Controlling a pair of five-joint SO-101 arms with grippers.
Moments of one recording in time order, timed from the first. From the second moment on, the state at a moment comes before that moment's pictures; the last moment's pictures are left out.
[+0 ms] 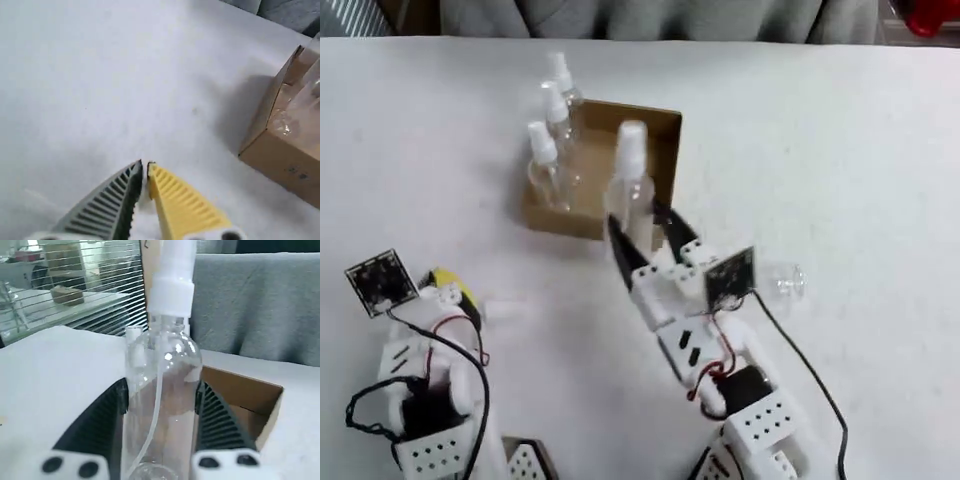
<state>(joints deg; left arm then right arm) -23.2 -103.5 96.0 50.1 13.5 -29.7 -72.1 90.6 -12.1 -5.7</state>
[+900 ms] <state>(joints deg) -3.9 -103.5 89.9 55.7 15.6 -33.1 -38.5 57.2 -18.5 -11.4</state>
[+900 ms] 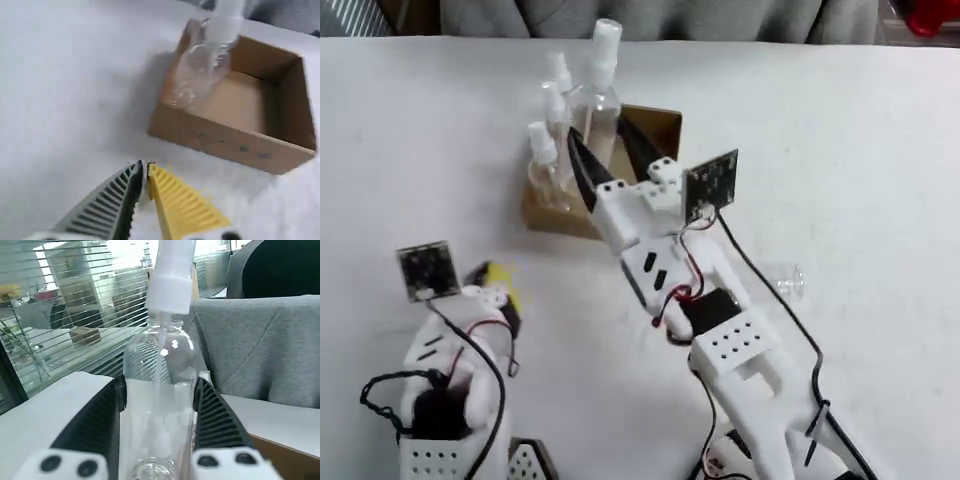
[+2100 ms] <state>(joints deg) 23.7 -103.5 89.8 47.0 15.6 -40.2 -75.0 77.2 4.0 -14.7</state>
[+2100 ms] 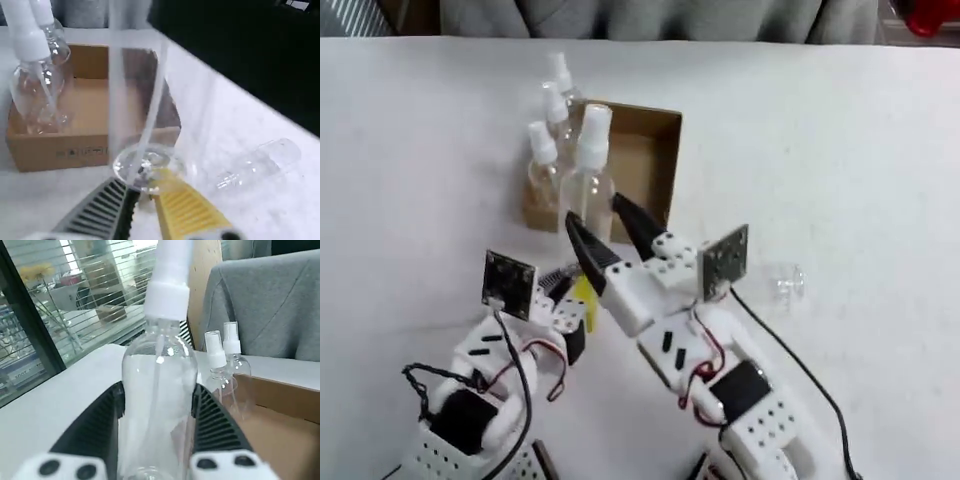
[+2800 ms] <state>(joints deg) 27.4 -103.5 89.8 49.4 15.3 -41.2 -69.5 82.0 -11.7 -14.6</state>
